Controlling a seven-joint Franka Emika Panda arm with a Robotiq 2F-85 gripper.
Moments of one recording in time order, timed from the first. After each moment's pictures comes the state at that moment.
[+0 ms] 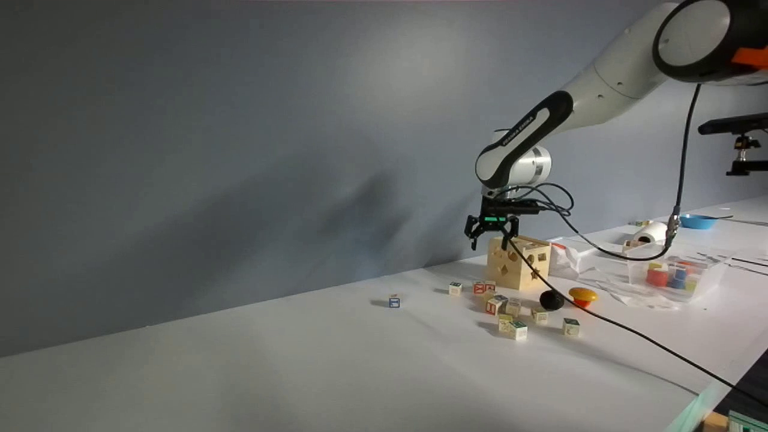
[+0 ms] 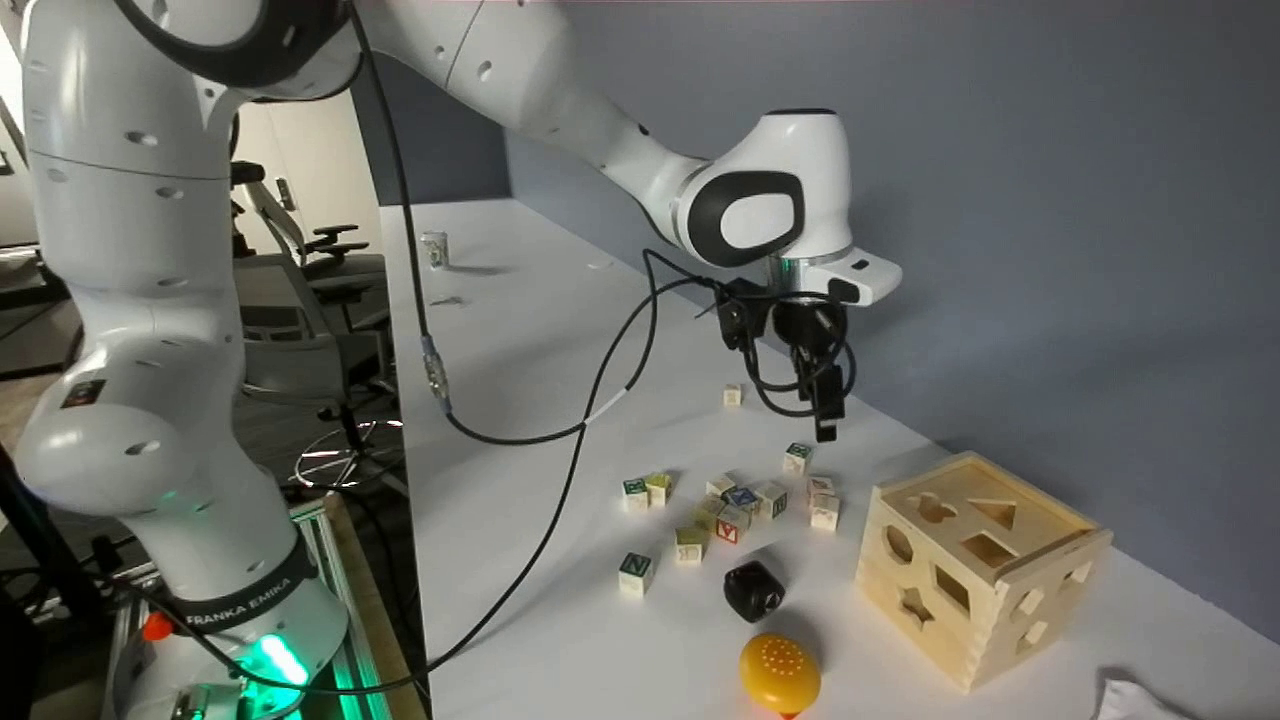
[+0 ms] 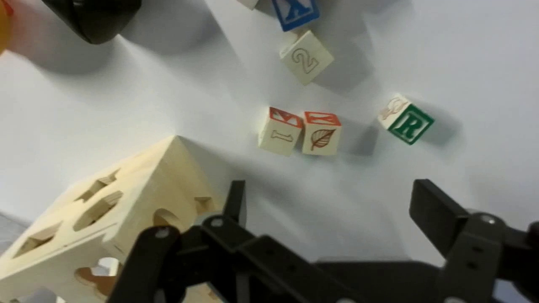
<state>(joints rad) -0.20 0.28 -0.22 -1.93 -0.02 2.38 0.33</state>
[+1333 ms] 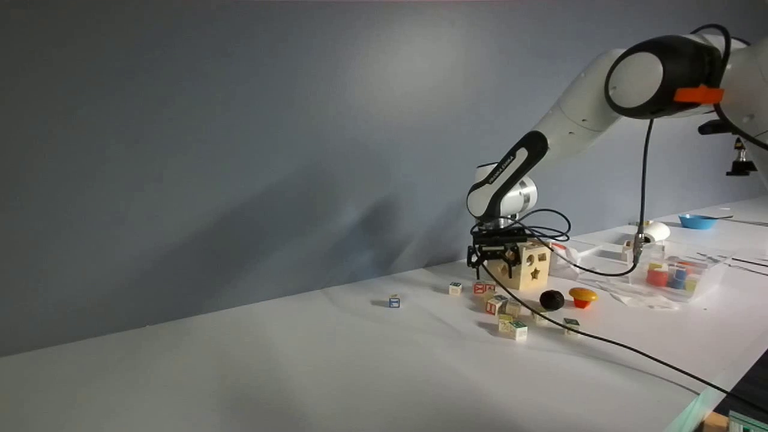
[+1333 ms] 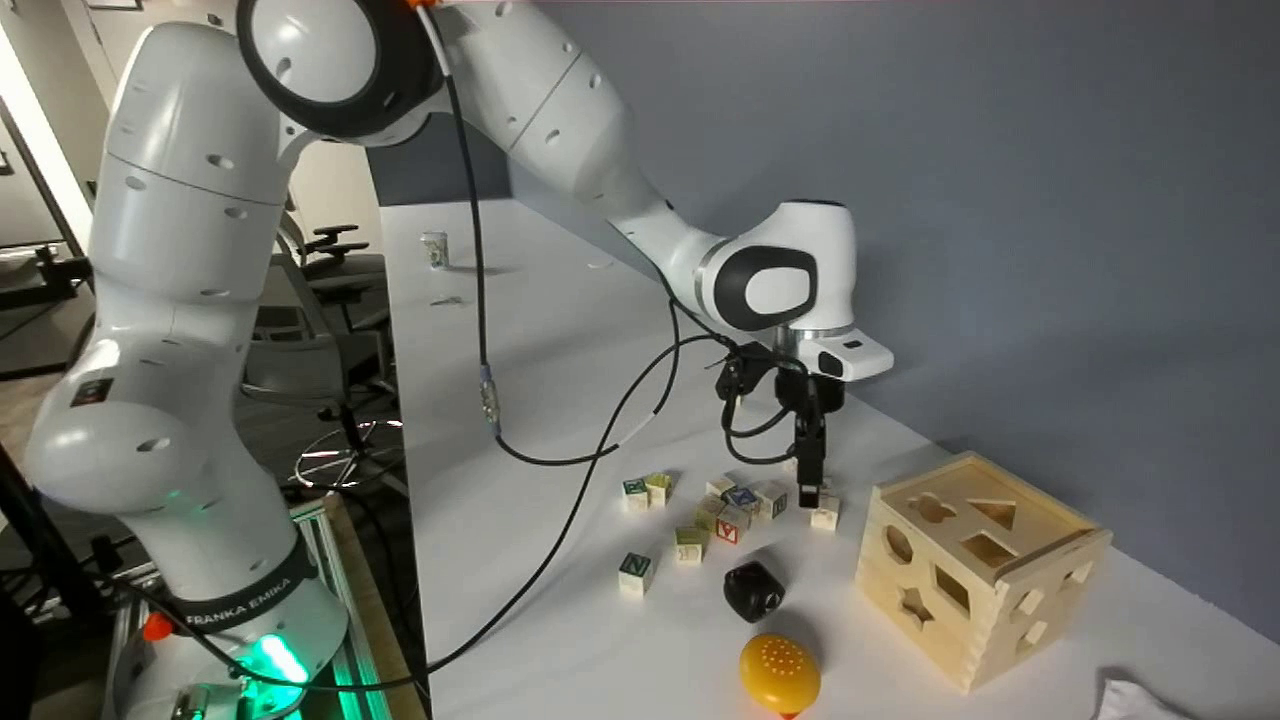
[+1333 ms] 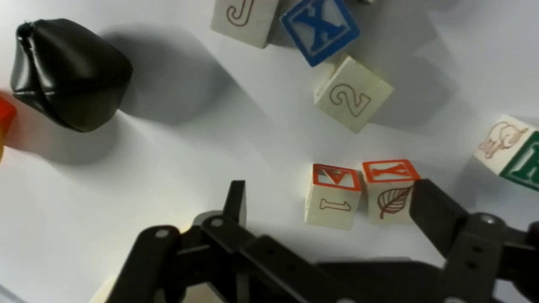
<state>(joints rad) -0.15 0.47 -0.27 -1.86 -0.08 2.35 0.60</state>
